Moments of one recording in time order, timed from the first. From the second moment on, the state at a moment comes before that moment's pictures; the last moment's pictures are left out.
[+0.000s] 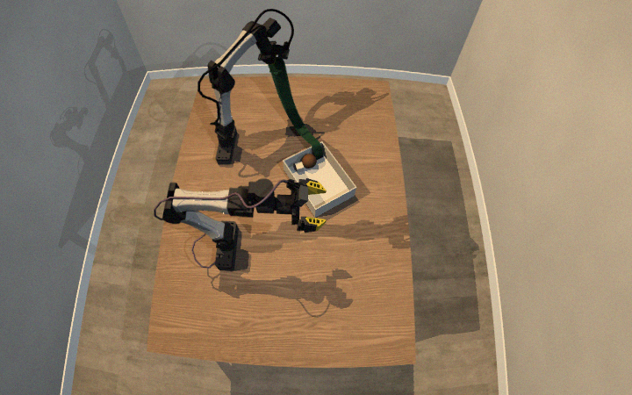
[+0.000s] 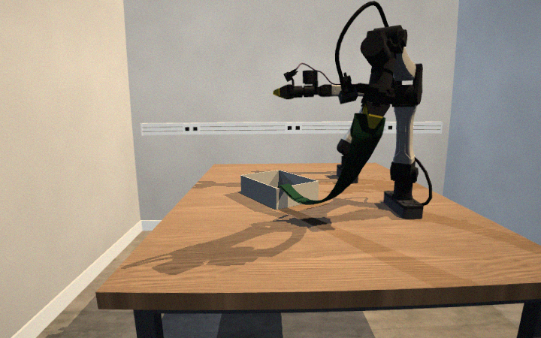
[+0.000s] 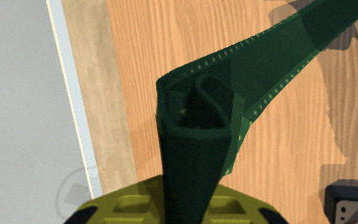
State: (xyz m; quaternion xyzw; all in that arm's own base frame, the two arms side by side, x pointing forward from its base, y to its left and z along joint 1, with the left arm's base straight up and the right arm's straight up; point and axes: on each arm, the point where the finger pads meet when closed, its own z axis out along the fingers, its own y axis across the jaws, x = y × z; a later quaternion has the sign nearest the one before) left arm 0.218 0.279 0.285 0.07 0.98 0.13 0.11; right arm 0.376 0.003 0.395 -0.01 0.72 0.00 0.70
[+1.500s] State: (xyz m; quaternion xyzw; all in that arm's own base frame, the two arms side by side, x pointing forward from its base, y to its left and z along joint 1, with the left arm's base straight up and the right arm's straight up) left arm 0.208 0.267 0.061 0.07 1.00 -0.04 -0.01; right arm 0.376 0.003 0.394 -0.01 0.72 0.00 0.70
